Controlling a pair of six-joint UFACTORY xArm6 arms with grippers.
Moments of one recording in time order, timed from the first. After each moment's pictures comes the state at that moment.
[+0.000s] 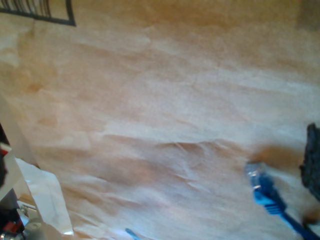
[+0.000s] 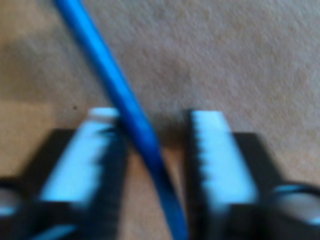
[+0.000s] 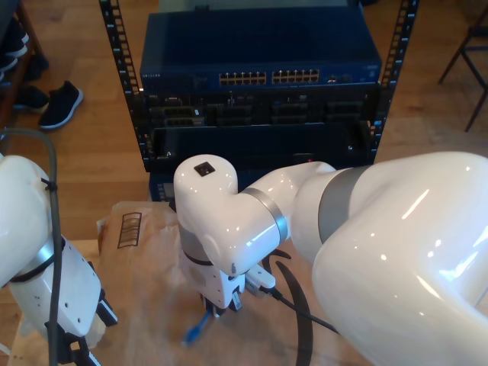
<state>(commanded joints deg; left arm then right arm) 12.3 -26.9 -32.9 -15.4 82.1 -80.0 42.3 13.6 -59.5 7.4 47.3 87.3</state>
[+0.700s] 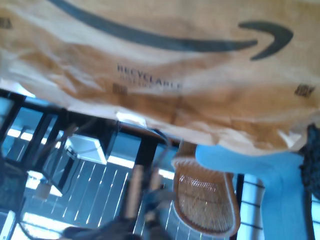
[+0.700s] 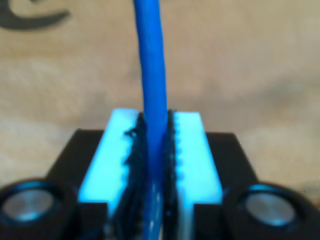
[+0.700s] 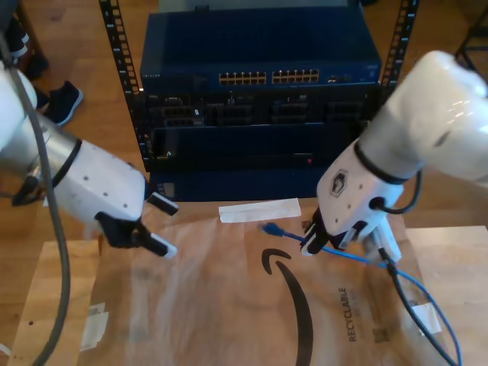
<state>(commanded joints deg) 9.6 -12.5 -53.0 -44.6 86.0 -79.4 12.1 -18.5 -47.4 38.1 72.5 91.8</state>
